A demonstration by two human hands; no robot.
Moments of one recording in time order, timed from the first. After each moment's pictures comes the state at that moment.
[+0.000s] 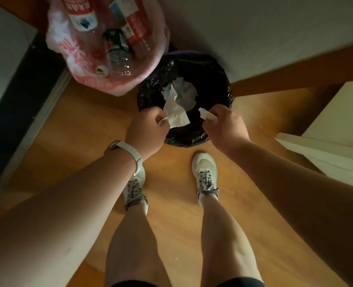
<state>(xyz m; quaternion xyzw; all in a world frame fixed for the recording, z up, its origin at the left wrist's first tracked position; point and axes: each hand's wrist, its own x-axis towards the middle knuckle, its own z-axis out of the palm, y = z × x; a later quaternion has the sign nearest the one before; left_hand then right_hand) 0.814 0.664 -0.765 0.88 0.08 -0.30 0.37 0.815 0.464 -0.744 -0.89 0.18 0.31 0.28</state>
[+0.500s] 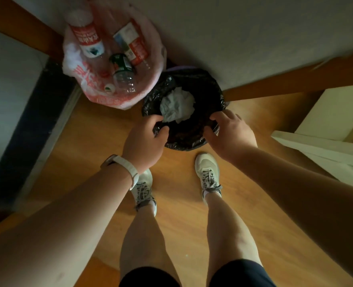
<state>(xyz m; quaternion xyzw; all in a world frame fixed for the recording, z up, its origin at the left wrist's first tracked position) 0.823 0.675 -0.697 0.87 0.07 -0.31 0.37 0.816 0.460 -0.688 -0.94 0.09 0.29 0.15</state>
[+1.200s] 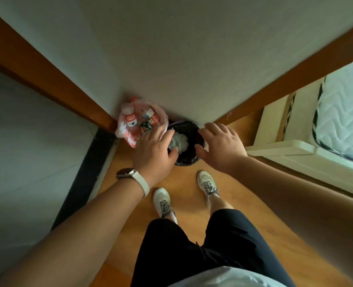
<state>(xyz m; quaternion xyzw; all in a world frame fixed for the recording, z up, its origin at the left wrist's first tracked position) 0.839 0.749 -0.372 0.94 -0.23 -0.13 0.21 0.800 0.544 -0.344 -0.98 0.02 0.19 0.05</state>
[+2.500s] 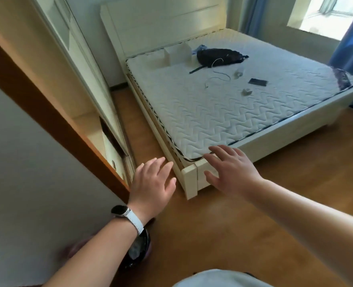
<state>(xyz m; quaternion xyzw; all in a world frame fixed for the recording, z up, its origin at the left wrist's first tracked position) 0.620 0.434 -0.131 0.76 -0.63 0.06 0.14 0.411 0.292 -0.109 -0.94 0.32 -0.05 0.02</state>
